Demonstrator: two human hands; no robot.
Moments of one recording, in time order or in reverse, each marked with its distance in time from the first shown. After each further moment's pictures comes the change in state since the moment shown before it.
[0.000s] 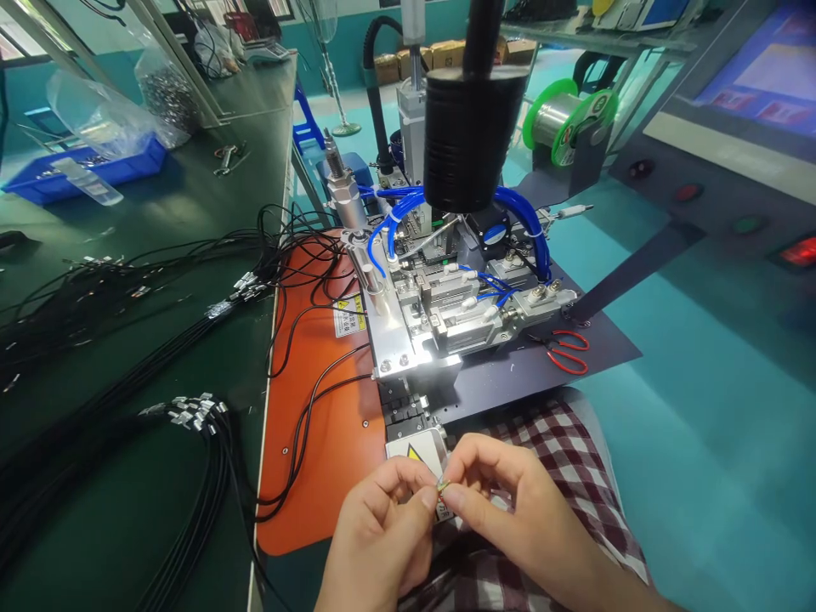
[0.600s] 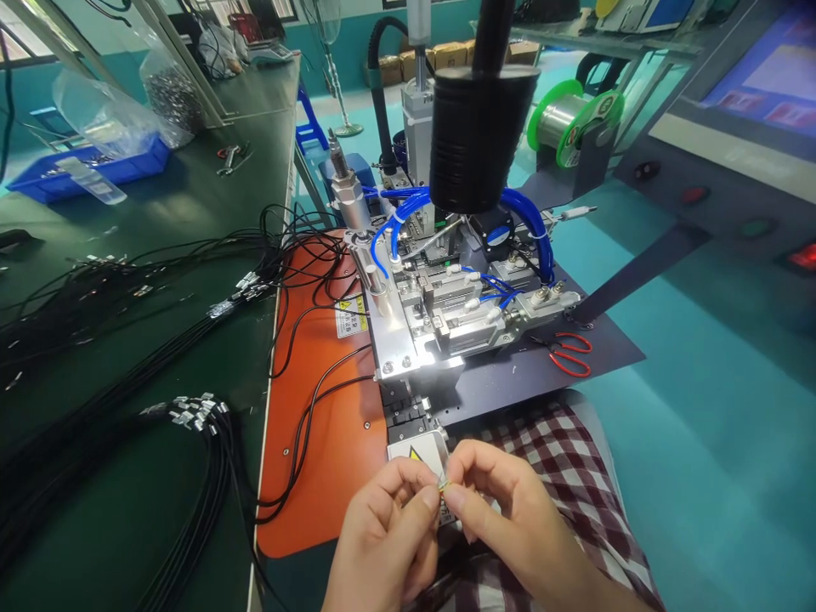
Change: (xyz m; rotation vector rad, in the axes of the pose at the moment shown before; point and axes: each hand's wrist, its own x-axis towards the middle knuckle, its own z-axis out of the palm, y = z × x) left_hand 0.001 0.002 0.004 -0.067 -0.032 0.002; right_hand 0.000 0.013 0.007 0.129 -0.013 -0.041
